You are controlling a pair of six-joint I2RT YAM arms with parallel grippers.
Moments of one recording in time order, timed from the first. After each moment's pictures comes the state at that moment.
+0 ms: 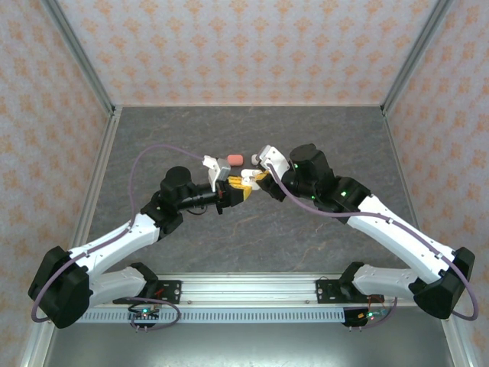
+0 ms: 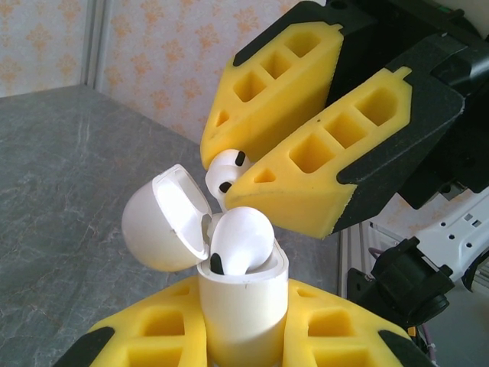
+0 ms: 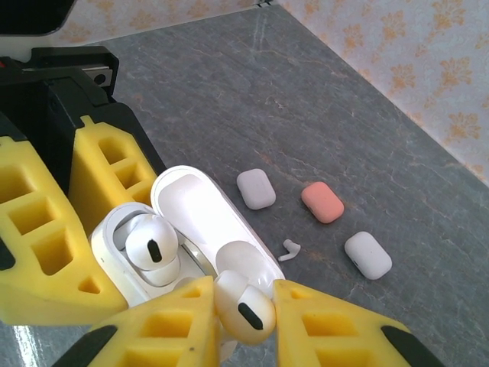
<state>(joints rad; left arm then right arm) -0.58 1.12 0.63 0.38 0.63 -0.30 0.79 1.13 1.13 -0.52 -0.10 -0.23</state>
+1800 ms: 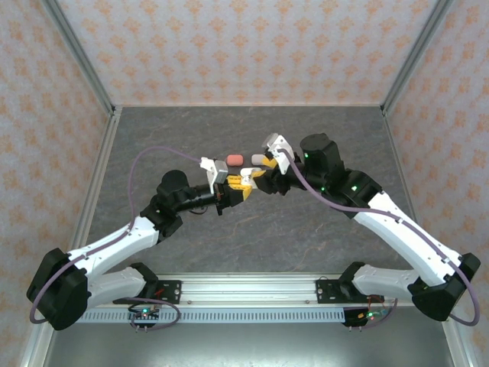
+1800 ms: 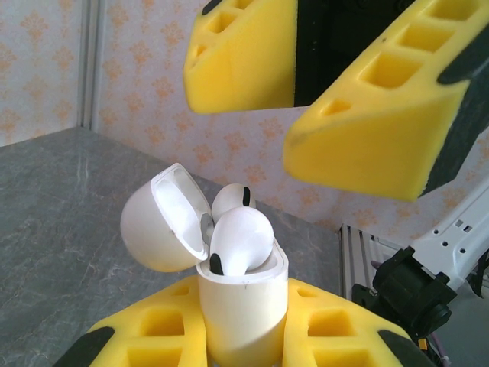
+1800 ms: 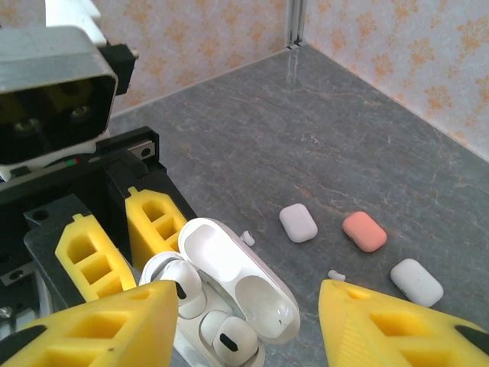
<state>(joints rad) -0.60 1.10 0.59 0.49 0.62 -0.28 0.73 1.12 1.23 -0.56 -0.28 -0.10</state>
